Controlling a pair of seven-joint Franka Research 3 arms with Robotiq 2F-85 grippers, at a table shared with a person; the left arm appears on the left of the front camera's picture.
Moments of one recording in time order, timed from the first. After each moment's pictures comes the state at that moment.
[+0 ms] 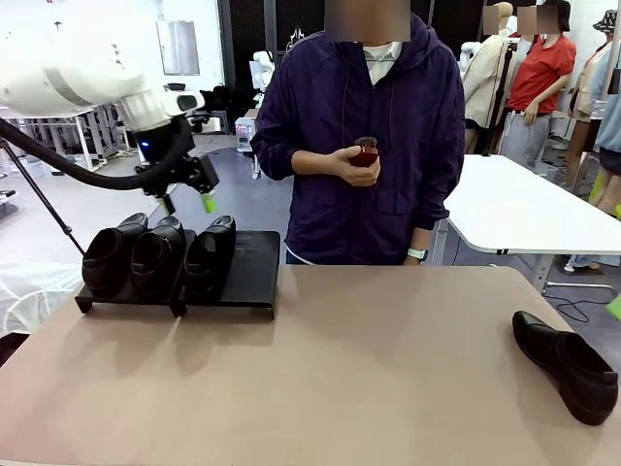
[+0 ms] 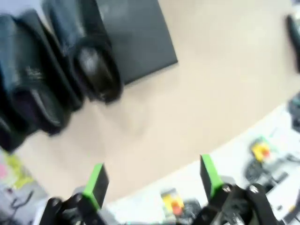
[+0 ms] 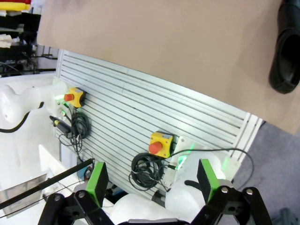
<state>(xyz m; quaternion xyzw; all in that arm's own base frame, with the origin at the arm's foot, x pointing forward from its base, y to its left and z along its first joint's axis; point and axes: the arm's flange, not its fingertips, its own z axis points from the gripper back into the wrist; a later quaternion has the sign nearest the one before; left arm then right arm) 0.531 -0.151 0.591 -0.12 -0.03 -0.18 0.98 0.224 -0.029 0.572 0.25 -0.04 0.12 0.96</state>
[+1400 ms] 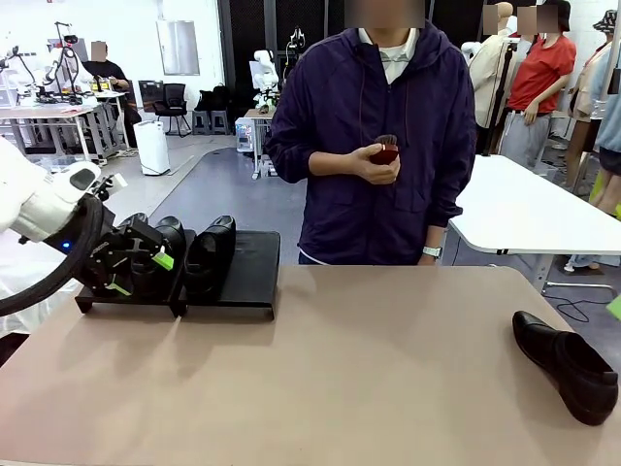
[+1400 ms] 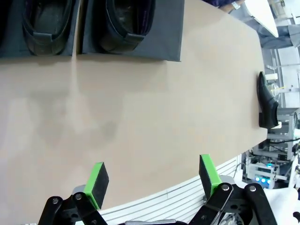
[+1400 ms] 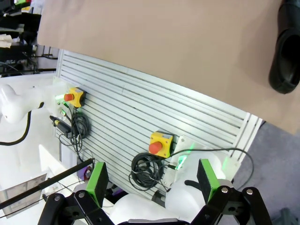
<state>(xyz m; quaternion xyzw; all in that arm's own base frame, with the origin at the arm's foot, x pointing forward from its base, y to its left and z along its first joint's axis) 0.390 -0.070 0.484 -0.28 -0.17 0.03 0.94 0.224 -0.029 0.572 0.25 -0.04 0.12 0.96</state>
